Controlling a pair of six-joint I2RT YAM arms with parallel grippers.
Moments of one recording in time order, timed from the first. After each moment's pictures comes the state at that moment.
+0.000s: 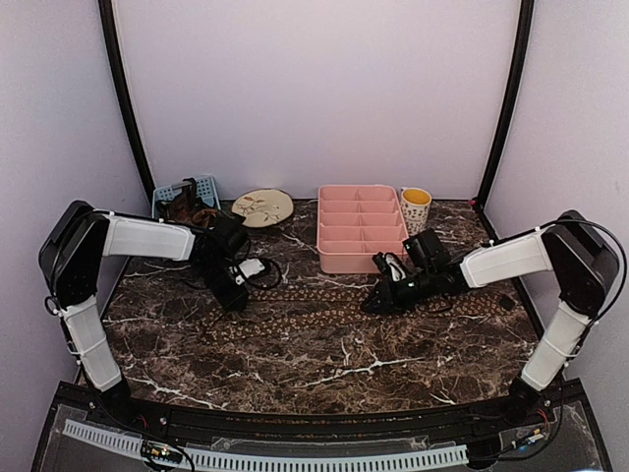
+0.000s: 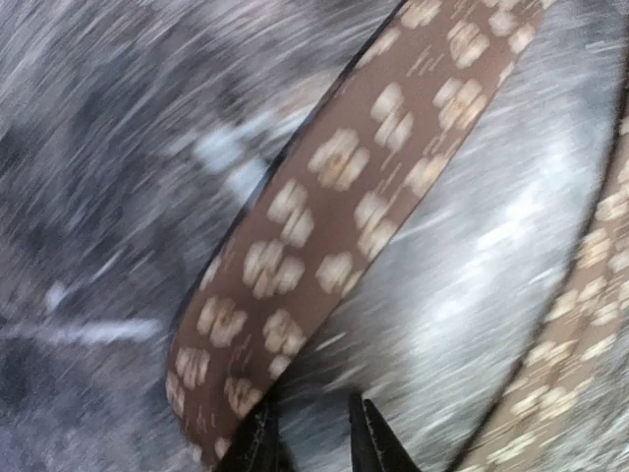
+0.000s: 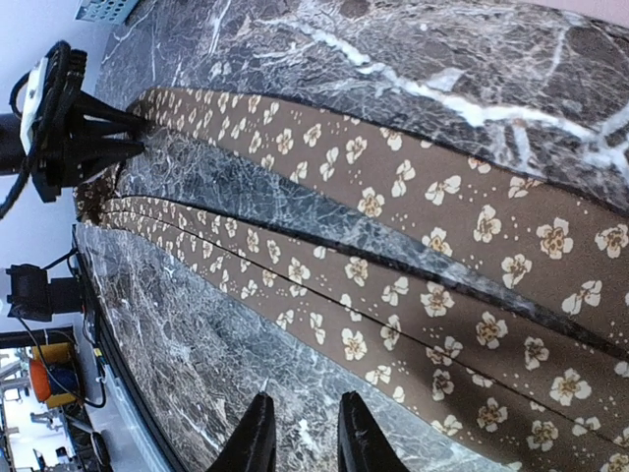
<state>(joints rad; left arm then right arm) -0.58 1.84 1.14 -0.63 0.05 0.33 0.60 1.69 0.81 -0.03 -0.58 0.54</state>
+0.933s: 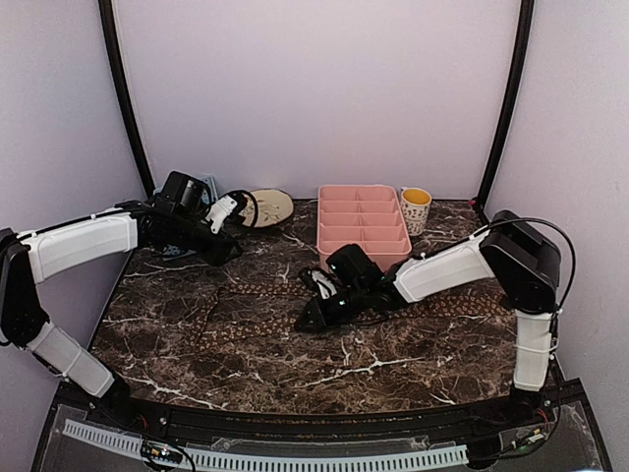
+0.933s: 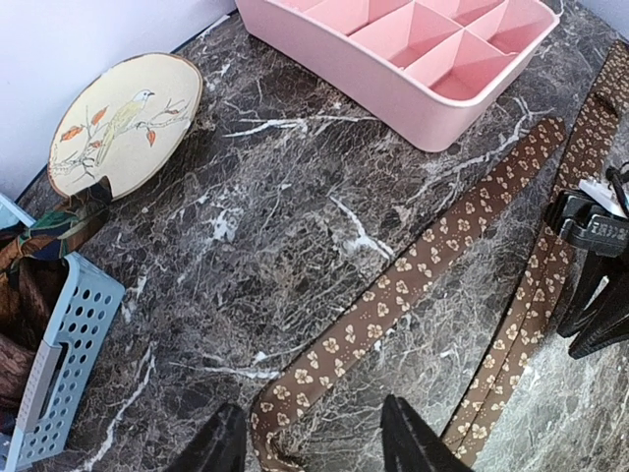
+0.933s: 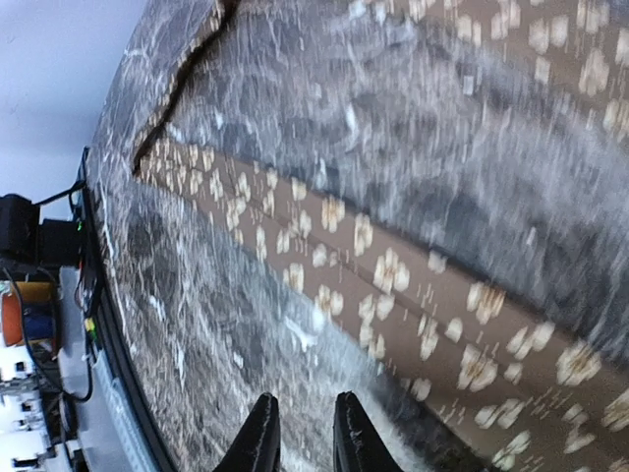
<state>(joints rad) -0.48 1.46 1.11 -0.46 0.12 0.24 0.94 2.00 1.11 0.08 -0.51 0.58</state>
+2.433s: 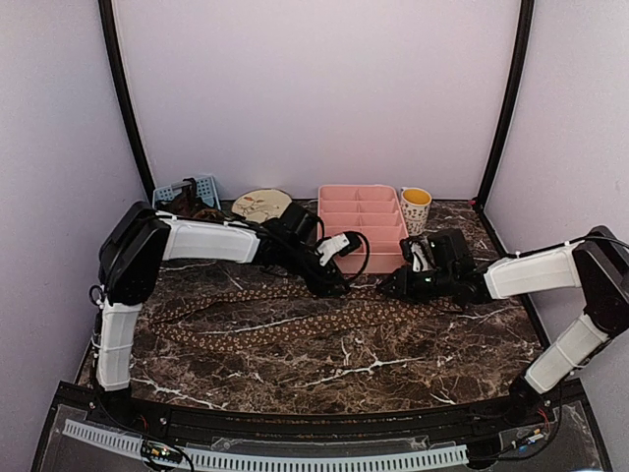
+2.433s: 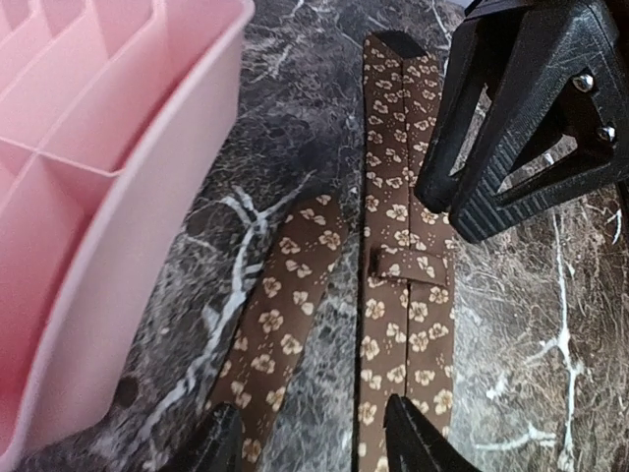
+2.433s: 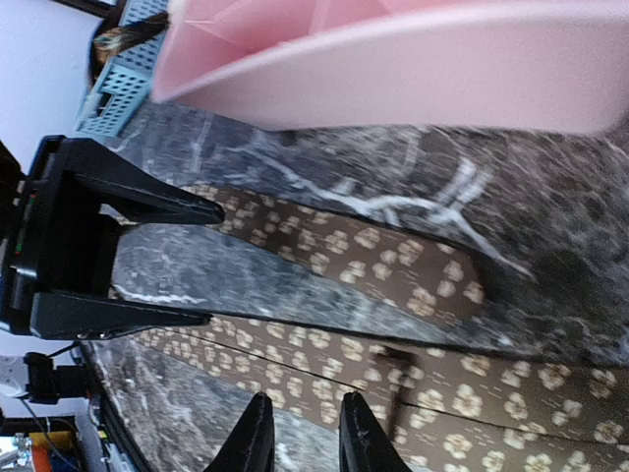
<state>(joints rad) -0.77 2.11 1.53 -0.22 0.46 0.25 0.58 1.52 0.68 0.19 -0.41 0.68</state>
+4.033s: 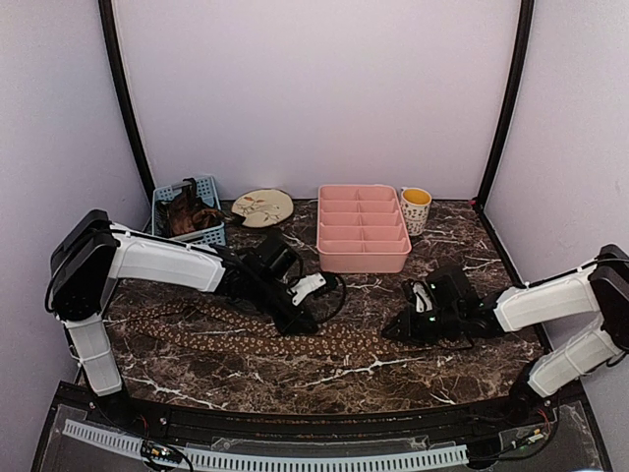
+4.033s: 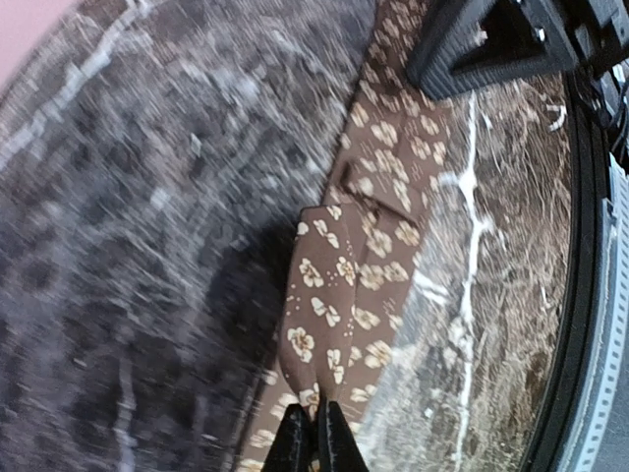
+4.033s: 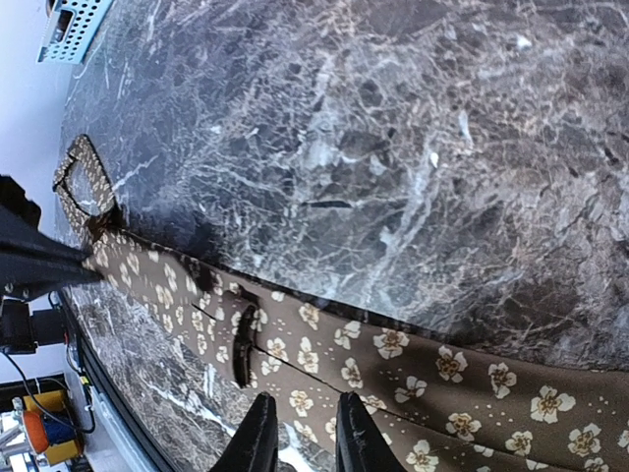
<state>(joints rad) -0.89 1.84 1.16 -0.31 0.39 0.09 0.72 1.38 0.45 0.12 -0.33 0.80</state>
